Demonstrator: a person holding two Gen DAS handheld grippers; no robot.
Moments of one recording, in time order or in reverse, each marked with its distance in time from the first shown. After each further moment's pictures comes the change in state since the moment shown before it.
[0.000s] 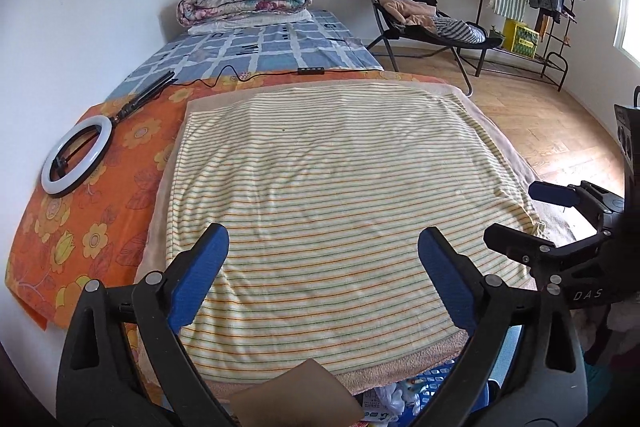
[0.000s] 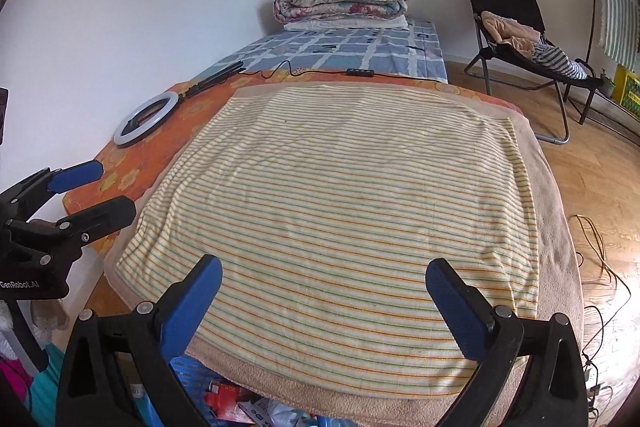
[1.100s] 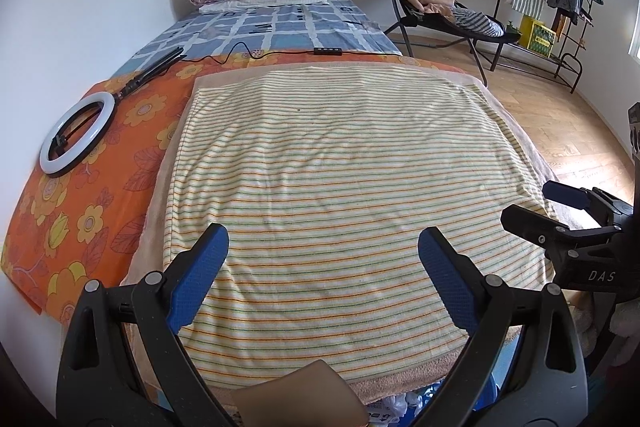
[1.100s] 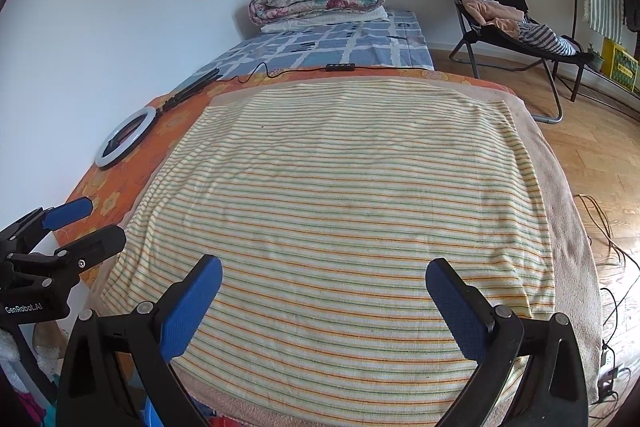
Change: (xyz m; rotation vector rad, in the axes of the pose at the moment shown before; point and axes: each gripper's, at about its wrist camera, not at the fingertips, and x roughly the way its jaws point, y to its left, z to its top) left arm 0.031 0.015 -0.004 -0.040 0.054 0.024; right arm 0.029 -0.012 0.008 0.097 0.005 -0.021
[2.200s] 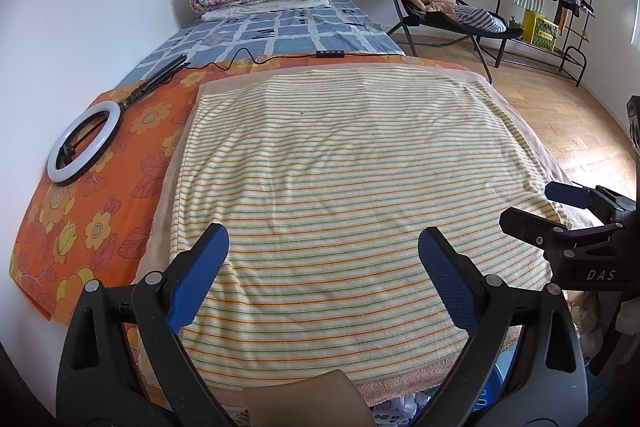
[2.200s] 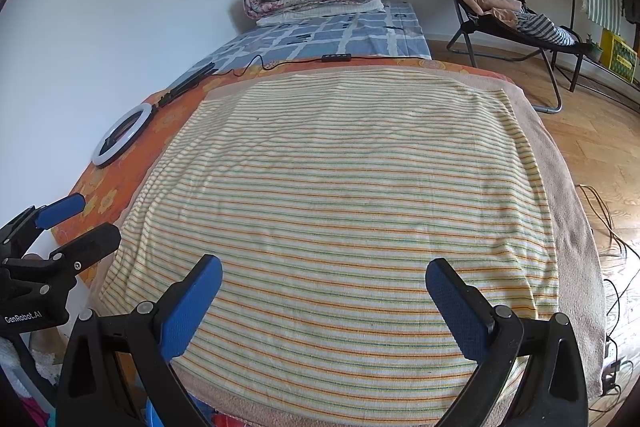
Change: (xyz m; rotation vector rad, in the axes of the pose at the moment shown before) left arm 0.000 0.001 -0.001 0.007 -0.005 0.012; right arm 0.005 -0.002 -0.003 0.020 0.028 -0.001
